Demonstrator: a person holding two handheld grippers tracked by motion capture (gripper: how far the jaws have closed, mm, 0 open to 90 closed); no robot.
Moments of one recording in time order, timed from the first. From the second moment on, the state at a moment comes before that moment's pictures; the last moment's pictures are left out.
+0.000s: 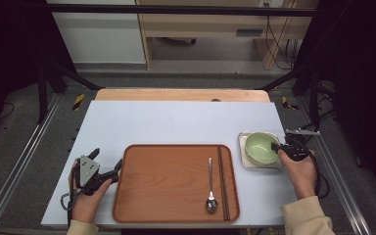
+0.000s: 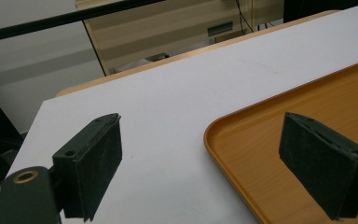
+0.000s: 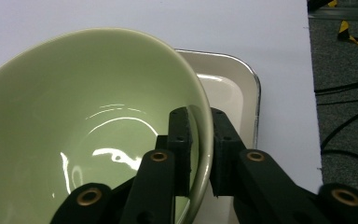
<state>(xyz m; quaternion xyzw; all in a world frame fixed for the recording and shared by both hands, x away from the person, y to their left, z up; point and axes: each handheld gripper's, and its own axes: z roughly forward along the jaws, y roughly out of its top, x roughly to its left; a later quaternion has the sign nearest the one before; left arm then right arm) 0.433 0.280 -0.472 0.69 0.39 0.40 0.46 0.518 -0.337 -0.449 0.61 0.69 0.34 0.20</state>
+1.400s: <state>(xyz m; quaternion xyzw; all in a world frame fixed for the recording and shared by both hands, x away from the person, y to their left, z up) 0.432 0.283 -0.470 0.68 0.39 0.41 0.47 0.489 -0.278 -0.394 0.53 0.70 0.43 0.22</state>
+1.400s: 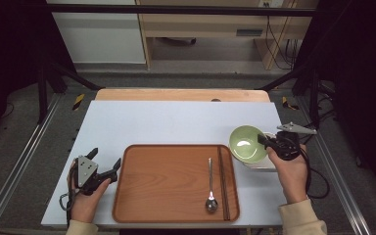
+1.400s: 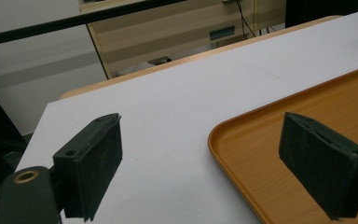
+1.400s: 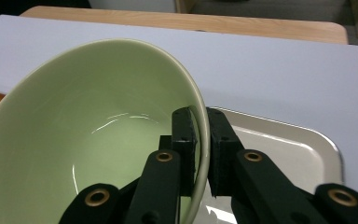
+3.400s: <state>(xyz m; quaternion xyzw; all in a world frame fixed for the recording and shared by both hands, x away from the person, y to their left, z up) 0.430 0.284 -0.467 0.67 0.39 0.41 0.49 0.462 -0.125 -0.426 0.39 0.83 0.39 0.09</state>
